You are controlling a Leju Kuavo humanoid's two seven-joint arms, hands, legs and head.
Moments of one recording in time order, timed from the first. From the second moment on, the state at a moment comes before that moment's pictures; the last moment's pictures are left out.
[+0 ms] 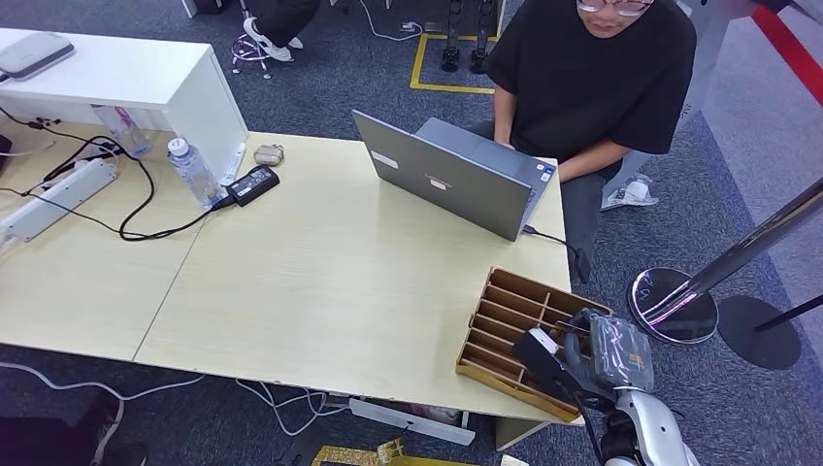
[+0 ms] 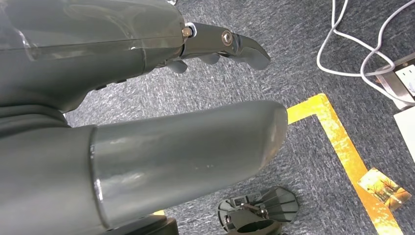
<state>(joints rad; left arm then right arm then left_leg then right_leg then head) -0.16 -0.04 -1.22 -0.25 0.63 0.45 -0.04 -0.18 -0.42 0.70 -1.63 0.82 -0.20 0.64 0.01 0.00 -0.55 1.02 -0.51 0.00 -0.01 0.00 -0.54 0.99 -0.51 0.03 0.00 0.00</state>
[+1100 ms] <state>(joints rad) -0.16 -0.04 -1.22 -0.25 0.63 0.44 -0.05 -0.24 -0.43 0.70 -1.77 0.88 -0.18 0.65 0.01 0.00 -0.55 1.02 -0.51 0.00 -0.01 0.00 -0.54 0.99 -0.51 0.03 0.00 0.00</state>
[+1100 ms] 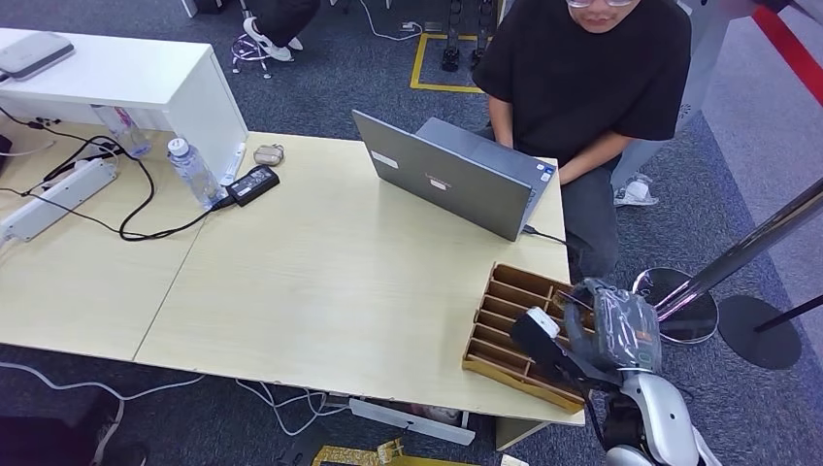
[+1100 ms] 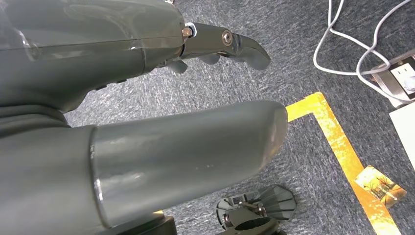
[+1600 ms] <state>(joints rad) -0.17 -0.05 -1.22 -0.25 0.61 0.43 -0.04 -0.33 -0.46 0.68 -1.85 0.92 -0.17 0.67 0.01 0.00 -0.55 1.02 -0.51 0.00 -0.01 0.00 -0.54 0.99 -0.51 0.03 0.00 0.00</state>
